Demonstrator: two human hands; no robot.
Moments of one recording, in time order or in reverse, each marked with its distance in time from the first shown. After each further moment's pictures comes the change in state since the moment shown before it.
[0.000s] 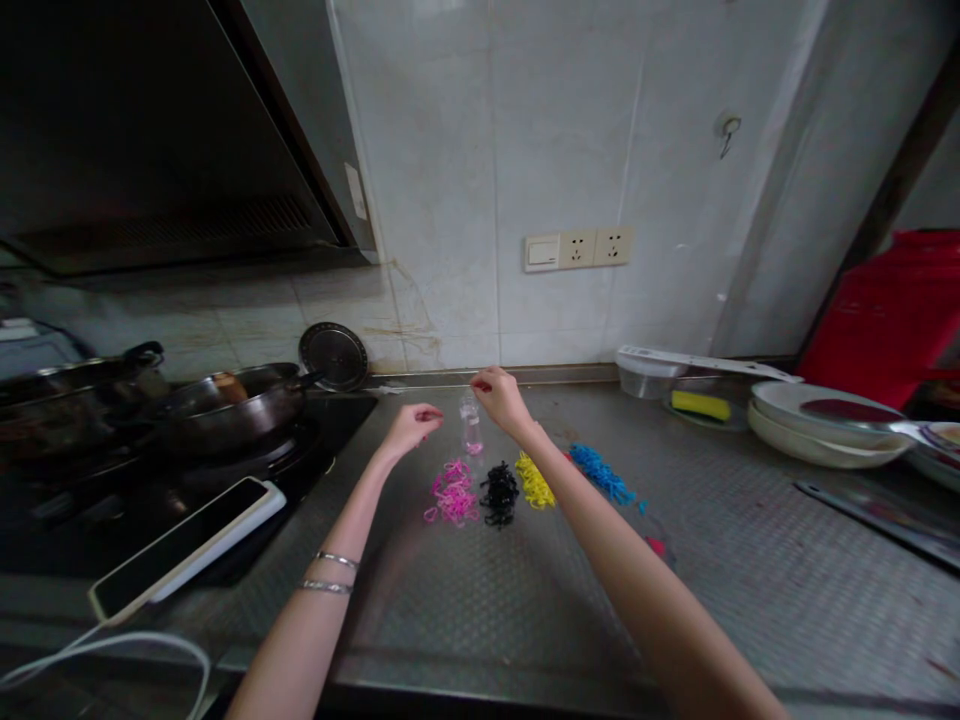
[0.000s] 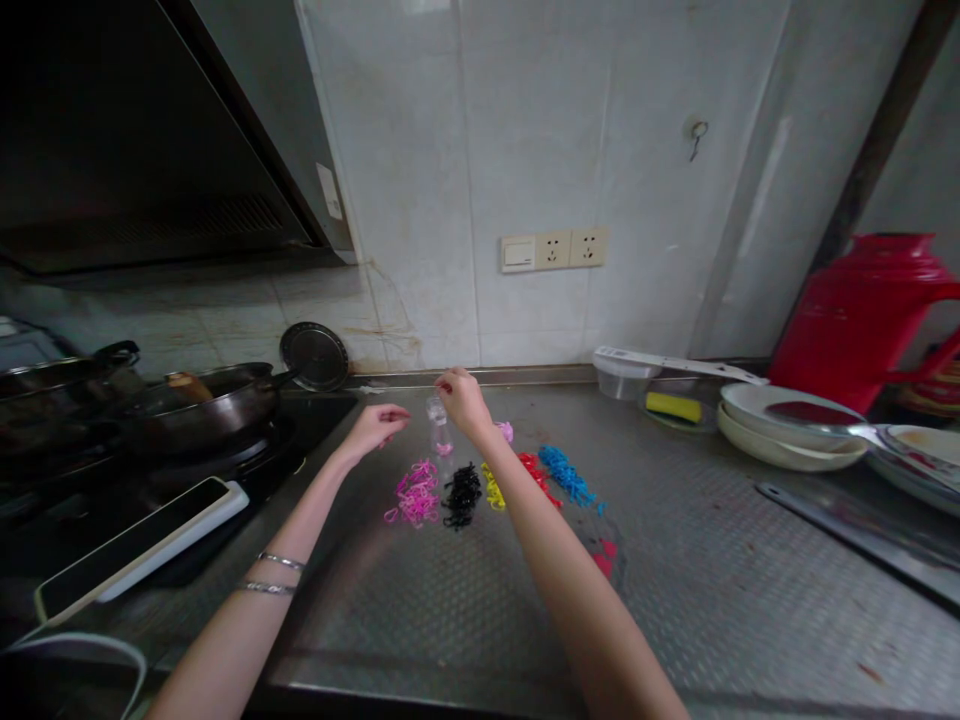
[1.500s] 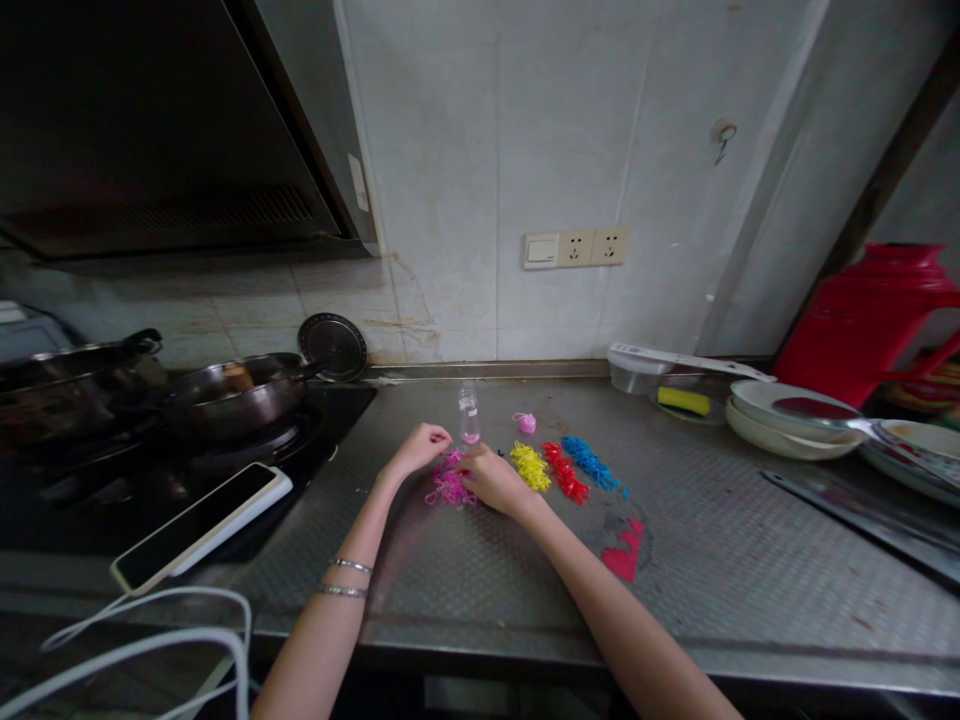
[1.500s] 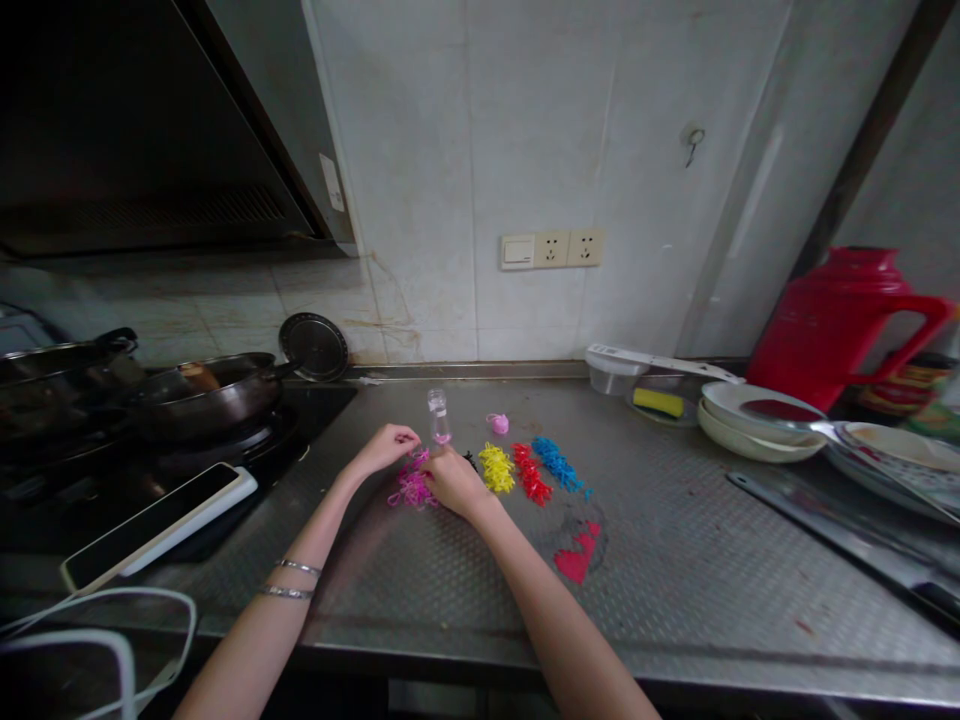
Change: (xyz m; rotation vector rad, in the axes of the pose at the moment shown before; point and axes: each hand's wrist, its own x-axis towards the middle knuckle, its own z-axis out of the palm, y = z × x) left_hand -0.025 -0.023 0.025 0.167 -0.184 0.097; right_hand -0.107 -0.052 0.004 -0.215 -0.611 -0.046
